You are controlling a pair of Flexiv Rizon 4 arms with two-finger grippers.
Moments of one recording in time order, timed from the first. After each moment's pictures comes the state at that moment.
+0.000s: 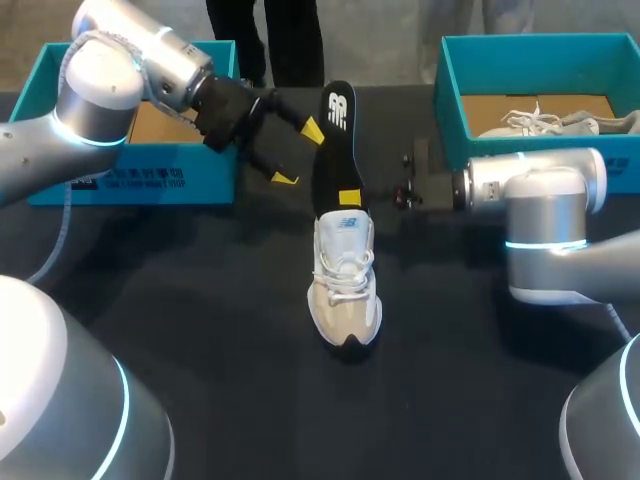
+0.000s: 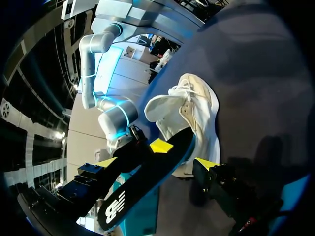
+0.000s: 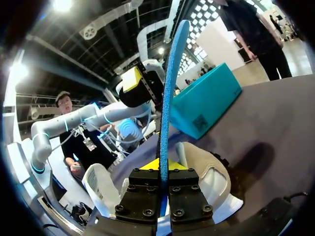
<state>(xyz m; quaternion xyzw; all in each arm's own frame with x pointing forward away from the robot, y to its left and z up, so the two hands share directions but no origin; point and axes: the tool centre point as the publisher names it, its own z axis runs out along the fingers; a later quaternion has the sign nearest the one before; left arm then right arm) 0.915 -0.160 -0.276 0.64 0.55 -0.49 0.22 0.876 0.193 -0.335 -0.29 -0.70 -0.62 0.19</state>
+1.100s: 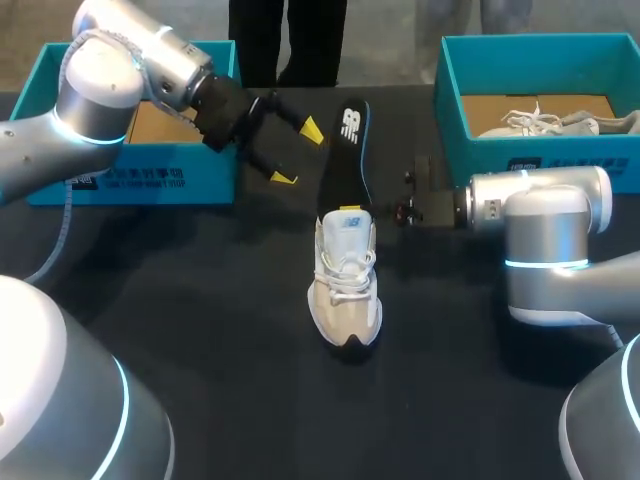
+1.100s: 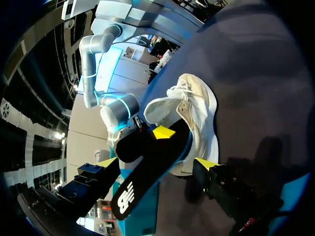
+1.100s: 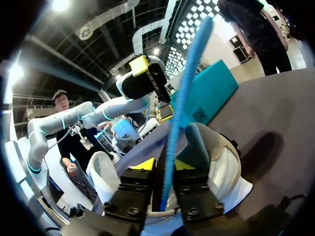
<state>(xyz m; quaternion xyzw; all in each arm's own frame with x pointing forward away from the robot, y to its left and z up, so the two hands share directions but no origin) 0.918 -0.159 -0.277 0.64 0.54 -0.49 0.22 0.854 0.193 -0.343 -0.31 -0.70 -0.62 0.18</state>
